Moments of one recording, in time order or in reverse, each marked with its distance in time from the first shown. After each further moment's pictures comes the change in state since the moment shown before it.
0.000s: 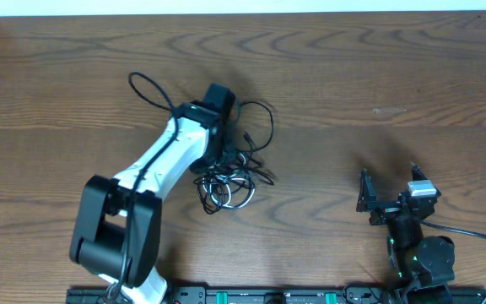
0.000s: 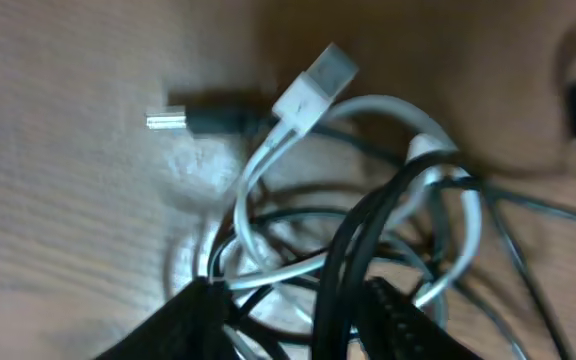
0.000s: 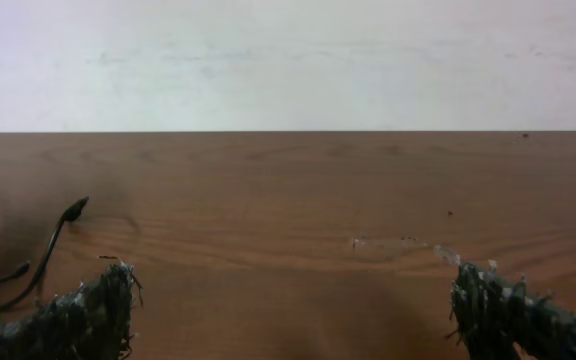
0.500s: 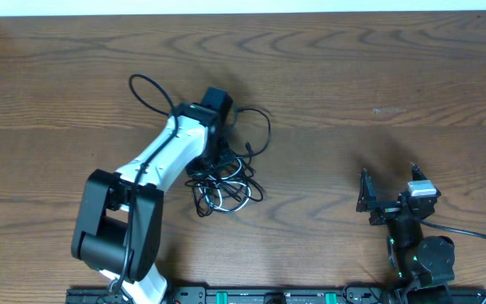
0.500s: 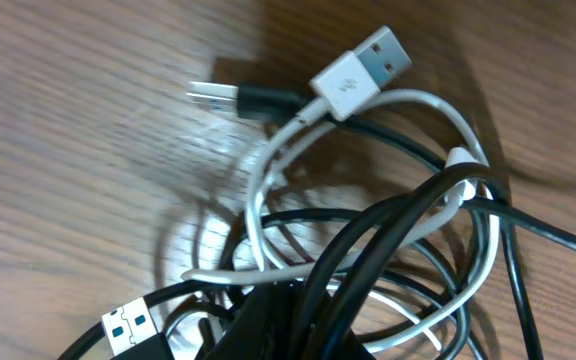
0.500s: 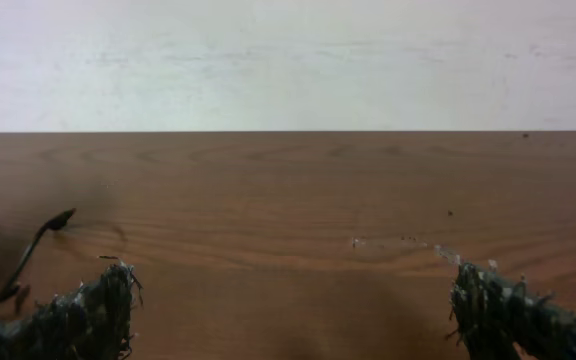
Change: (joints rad) left arm 0.029 0.023 0.000 -0.047 0.013 0.006; right arm 0.000 0.000 0.000 0.000 0.000 0.000
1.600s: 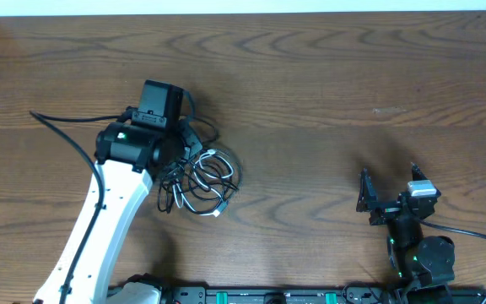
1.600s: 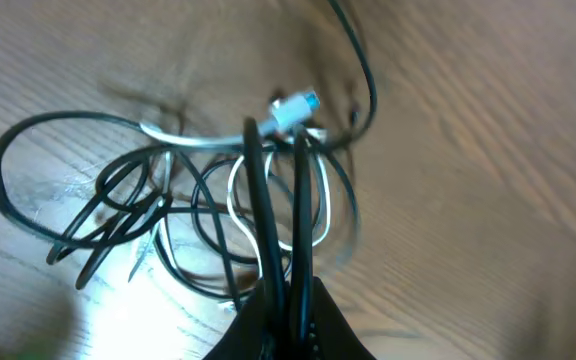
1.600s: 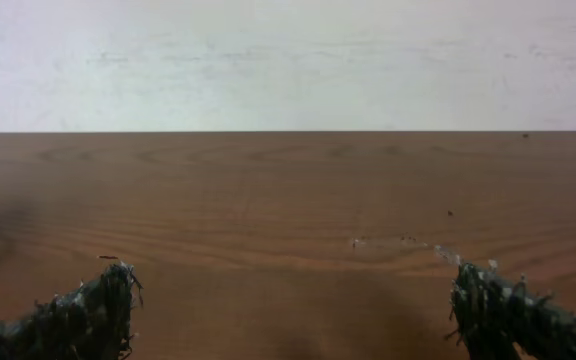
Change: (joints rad) left arm 0.105 -0.470 0.025 -0.119 -0.001 -0.135; right arm 0.000 0.000 0.000 0.000 0.000 0.000
